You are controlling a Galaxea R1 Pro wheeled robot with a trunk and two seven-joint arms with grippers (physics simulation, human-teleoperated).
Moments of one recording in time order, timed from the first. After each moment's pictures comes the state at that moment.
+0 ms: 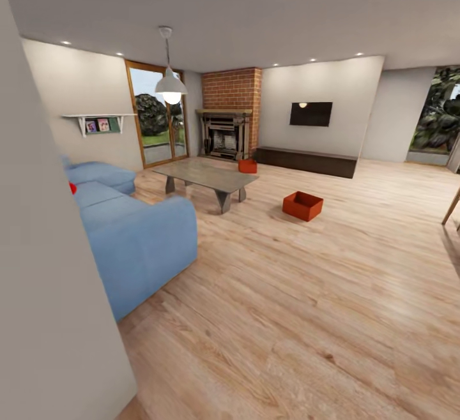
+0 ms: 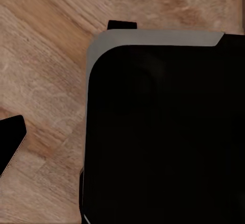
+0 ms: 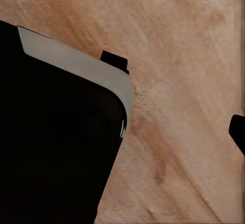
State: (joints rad) left arm 0.00 0.03 0.01 -0.13 0.08 0.01 -0.01; right arm -0.12 -0.03 0.54 0.02 -0.18 -0.08 0.00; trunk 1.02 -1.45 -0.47
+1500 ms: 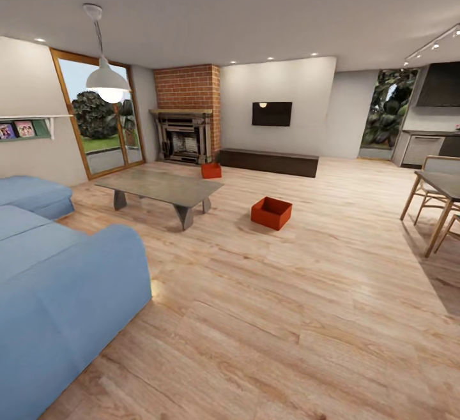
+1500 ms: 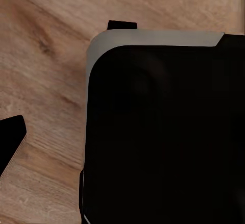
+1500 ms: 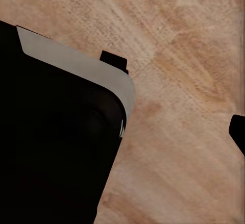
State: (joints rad) left arm 0.00 0.03 0.01 -0.13 0.08 0.01 -0.01; right arm -0.12 -0.03 0.54 0.02 -0.18 -0.08 0.00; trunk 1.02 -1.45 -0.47
